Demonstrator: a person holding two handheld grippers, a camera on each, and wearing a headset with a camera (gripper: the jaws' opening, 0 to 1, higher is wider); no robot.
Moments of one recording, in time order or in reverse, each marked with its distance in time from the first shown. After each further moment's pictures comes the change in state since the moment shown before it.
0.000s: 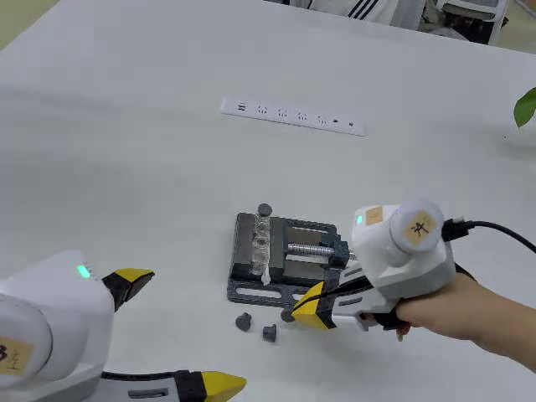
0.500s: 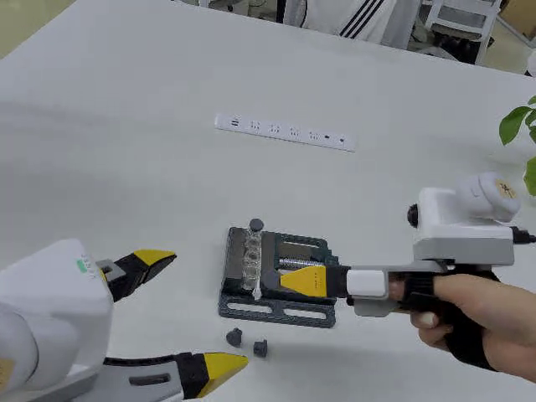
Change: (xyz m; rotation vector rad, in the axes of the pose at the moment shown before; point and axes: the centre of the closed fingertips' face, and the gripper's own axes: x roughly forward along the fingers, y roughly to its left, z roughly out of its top) left arm 0.001 -0.009 0.053 0.197 -0.150 -0.052; right arm -0.057 0.047 0.075 0.679 -0.424 0.329
